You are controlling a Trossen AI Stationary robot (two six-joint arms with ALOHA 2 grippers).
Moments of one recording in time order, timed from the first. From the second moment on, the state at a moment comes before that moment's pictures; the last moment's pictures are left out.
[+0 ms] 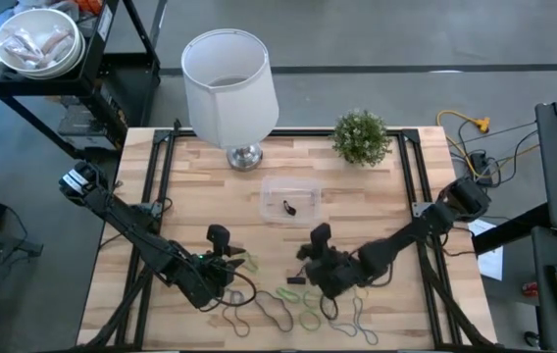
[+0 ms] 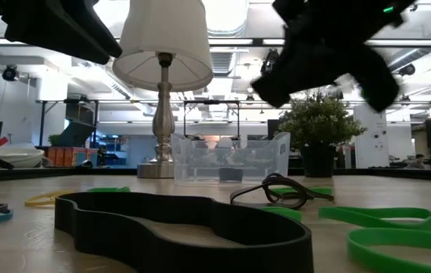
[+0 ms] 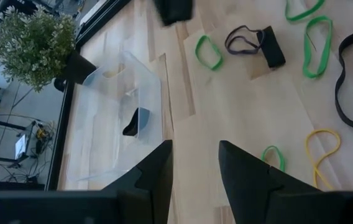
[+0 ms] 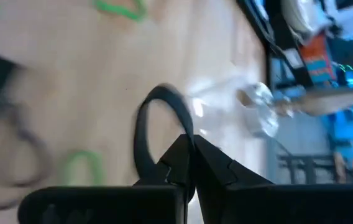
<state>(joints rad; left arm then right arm) -0.70 1.42 0.93 -0.45 -0.82 -0.07 0.51 1.76 1.08 -0.29 0.84 -0.22</state>
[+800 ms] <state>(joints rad) -0.70 1.42 0.93 -0.45 -0.82 -0.07 0.00 1.75 1.09 -0.17 0.54 -0.18</state>
